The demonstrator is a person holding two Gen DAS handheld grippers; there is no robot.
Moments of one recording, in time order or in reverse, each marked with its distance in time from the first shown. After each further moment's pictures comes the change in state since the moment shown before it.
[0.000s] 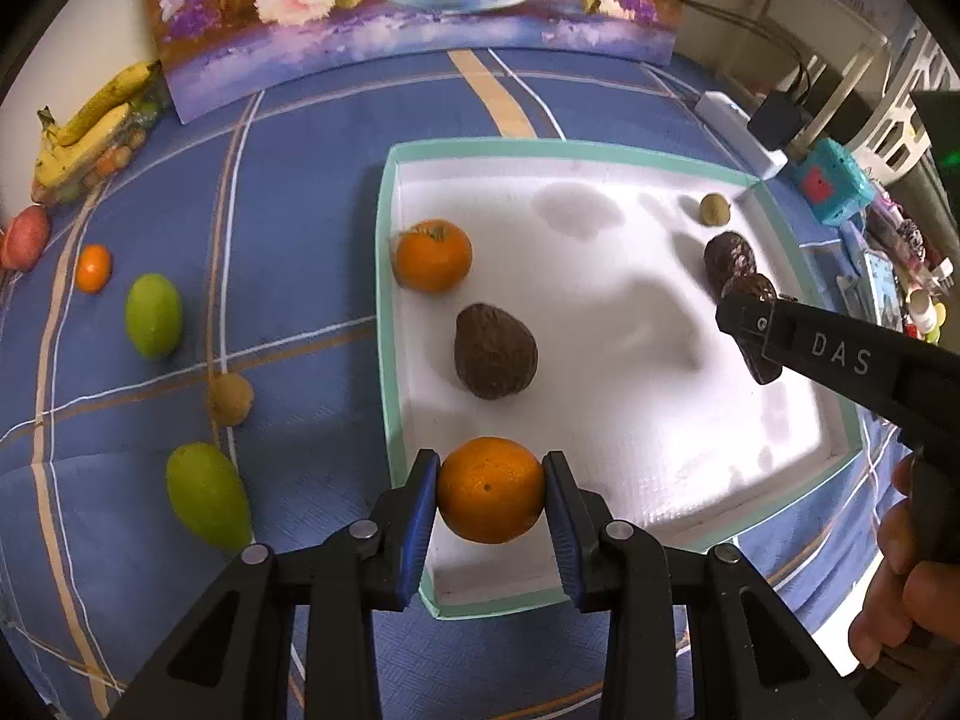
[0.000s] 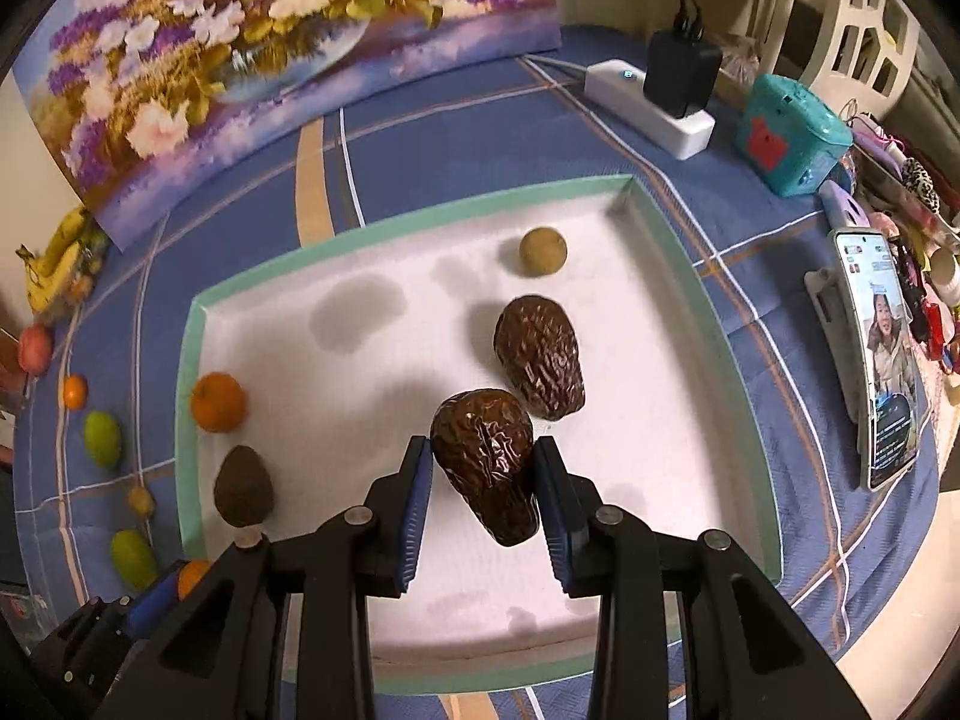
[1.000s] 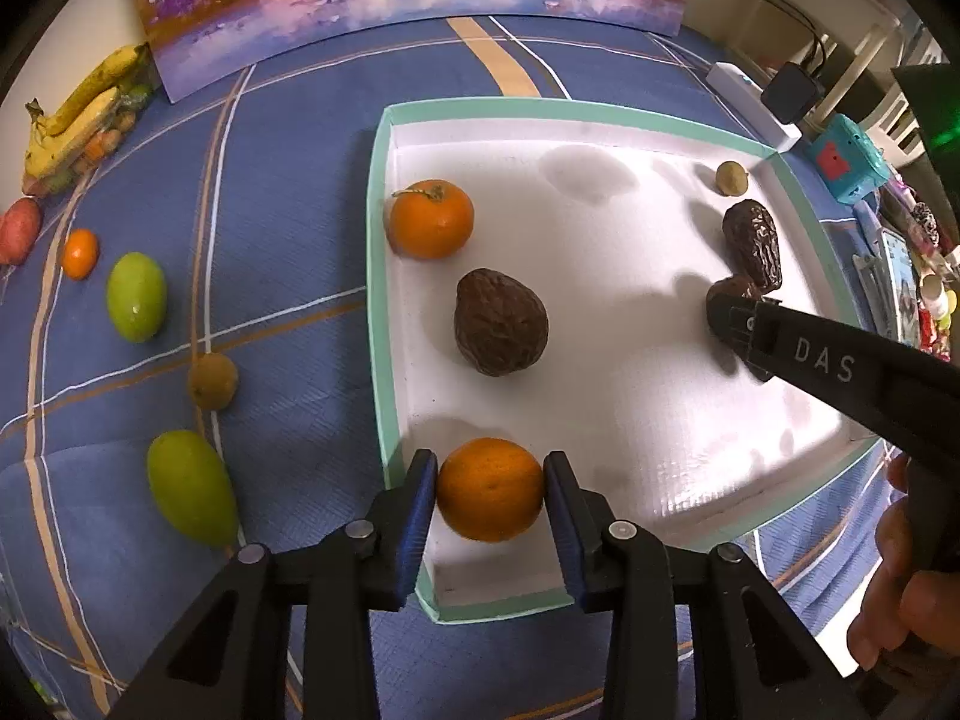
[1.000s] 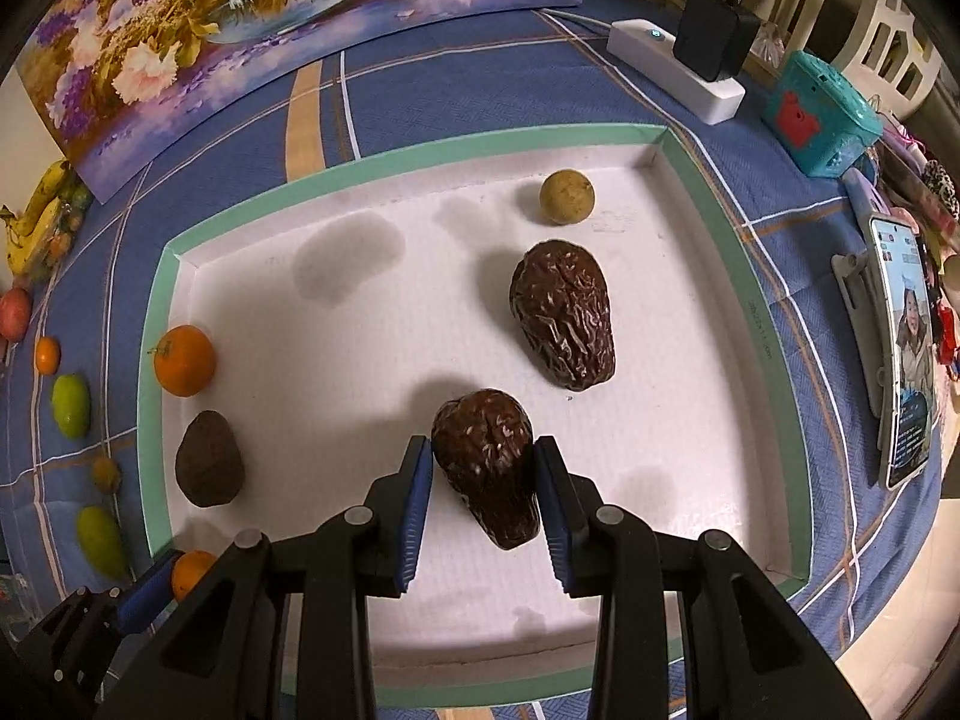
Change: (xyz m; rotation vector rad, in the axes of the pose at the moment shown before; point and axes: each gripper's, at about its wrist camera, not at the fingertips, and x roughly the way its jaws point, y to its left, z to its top) left arm 0.015 0.000 0.002 0.003 0.054 0.003; right arm 0.025 0.009 -0.004 -0.042 0.077 -0.031
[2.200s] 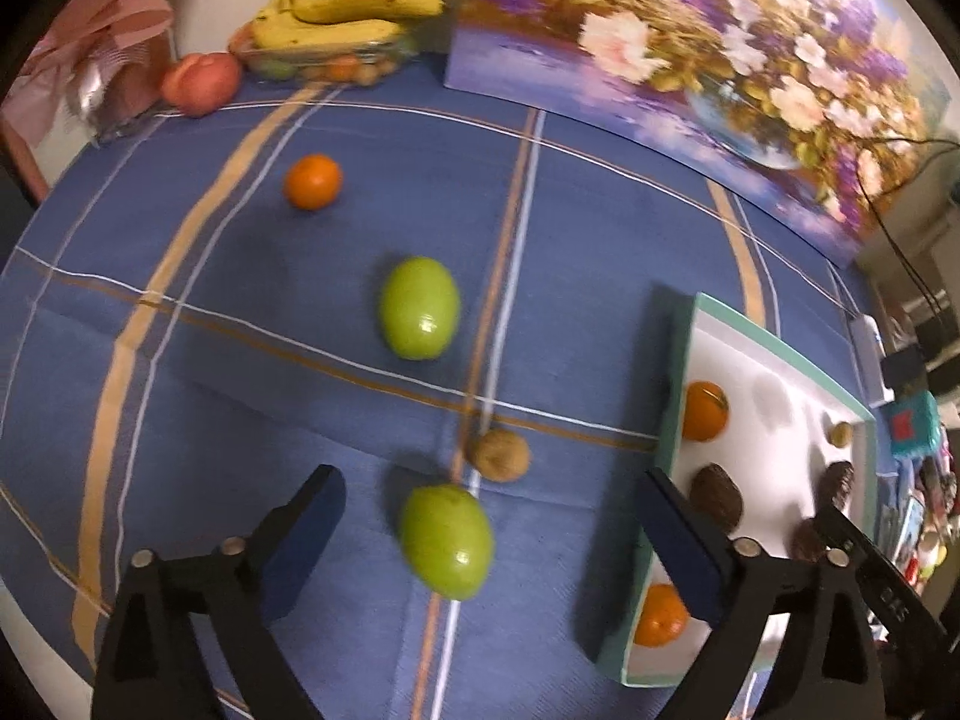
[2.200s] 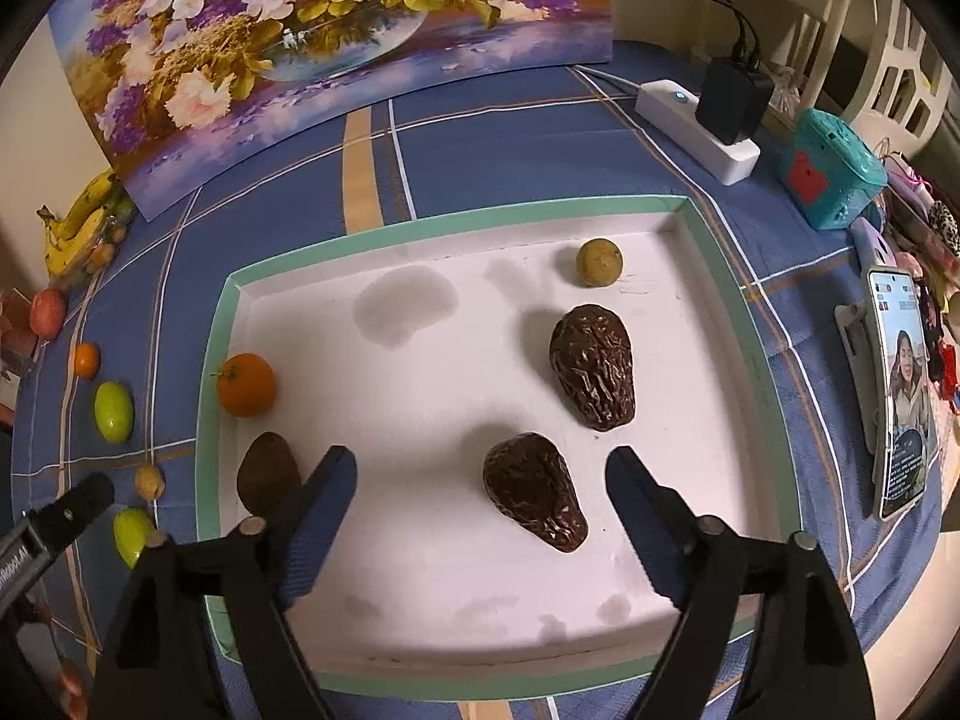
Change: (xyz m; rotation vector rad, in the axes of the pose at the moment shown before) left arm -0.048 0.135 0.003 -0.483 -0.171 0.074; right arm -0.027 0.012 0.000 -0.038 -0.100 0.055
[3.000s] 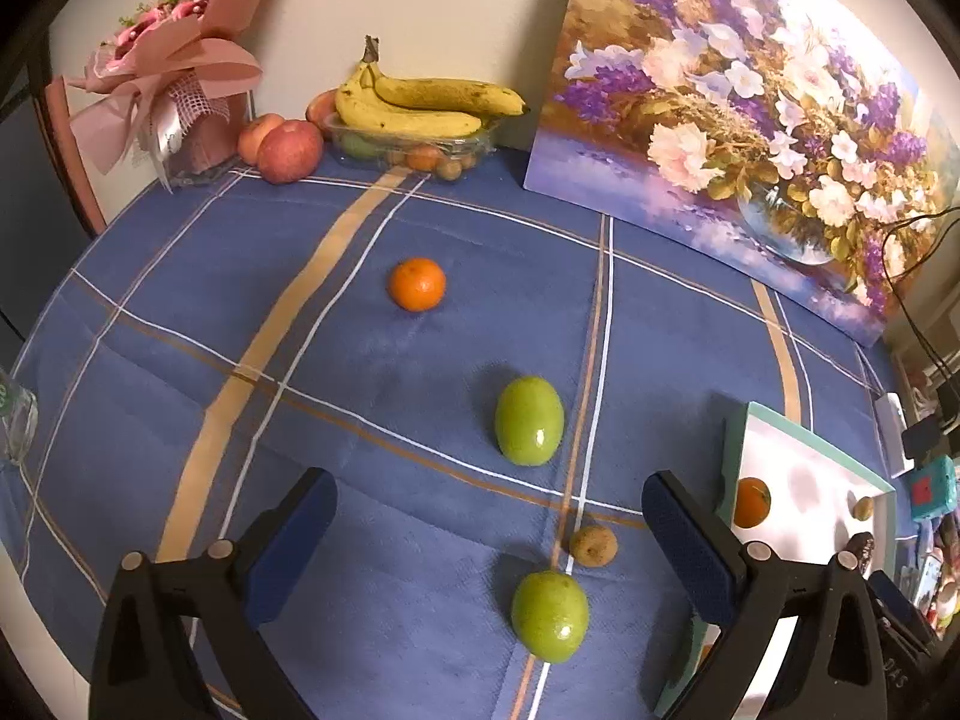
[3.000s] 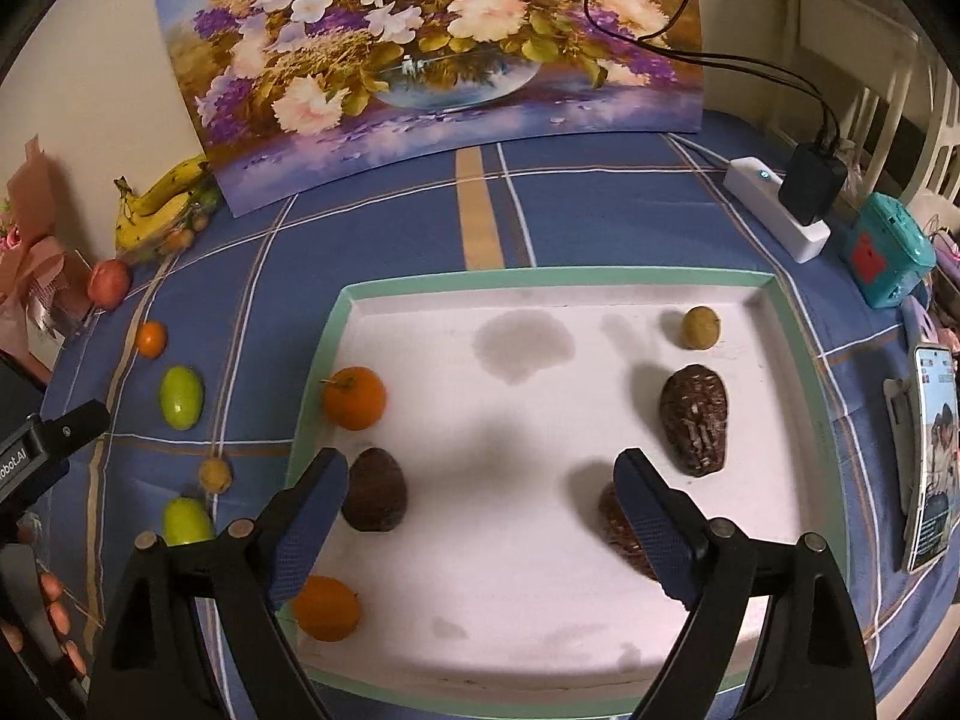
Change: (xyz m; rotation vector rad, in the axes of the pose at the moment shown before) left arm -0.030 0.043 0.019 -0.040 -0.190 0.057; right arm -0.013 0.043 -0.004 -0.126 -0.121 0.112
